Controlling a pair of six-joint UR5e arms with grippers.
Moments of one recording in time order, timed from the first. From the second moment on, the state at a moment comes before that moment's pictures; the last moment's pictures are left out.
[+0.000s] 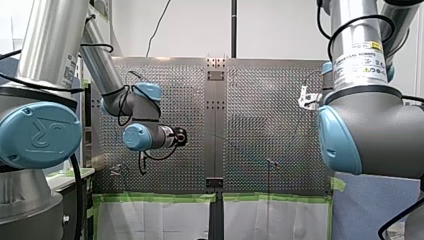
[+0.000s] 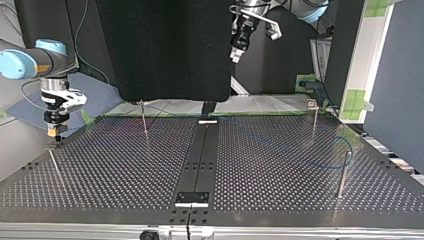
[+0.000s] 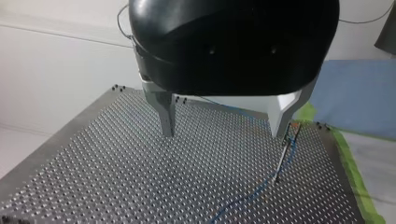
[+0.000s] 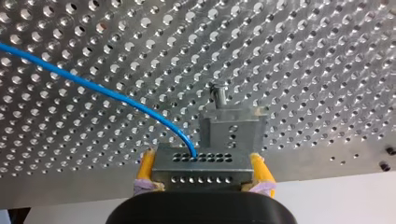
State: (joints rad) left arm -0.57 -1.76 -2.43 -2.16 -1.78 -1.75; right arm 1.58 -1.14 1.62 -0.50 1.38 1.70
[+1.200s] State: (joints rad) left arm -0.55 -1.76 -2.43 -2.19 -1.80 -1.75; right arm 1.48 -1.16 1.60 -0.50 1.11 1.76
